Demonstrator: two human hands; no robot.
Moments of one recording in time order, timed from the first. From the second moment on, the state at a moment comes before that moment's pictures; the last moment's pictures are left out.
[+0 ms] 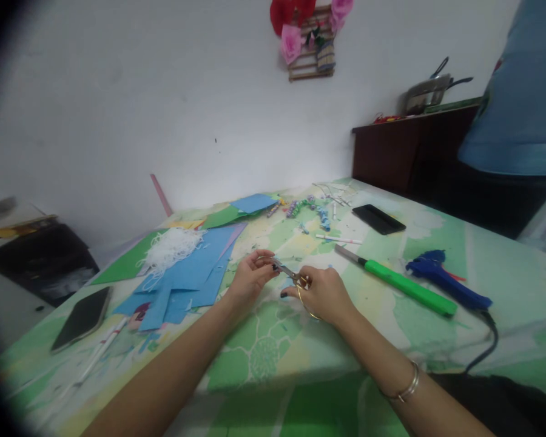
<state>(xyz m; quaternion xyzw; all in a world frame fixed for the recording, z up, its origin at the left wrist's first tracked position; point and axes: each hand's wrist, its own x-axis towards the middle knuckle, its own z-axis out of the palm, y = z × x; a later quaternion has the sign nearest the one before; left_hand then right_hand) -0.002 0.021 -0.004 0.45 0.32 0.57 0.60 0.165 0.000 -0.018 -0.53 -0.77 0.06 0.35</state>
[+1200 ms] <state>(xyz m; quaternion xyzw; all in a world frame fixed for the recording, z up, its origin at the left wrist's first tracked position) 0.002 0.017 -0.011 0.47 0.40 0.53 0.58 0.165 0.004 -0.022 -0.44 -0.77 0.02 0.46</state>
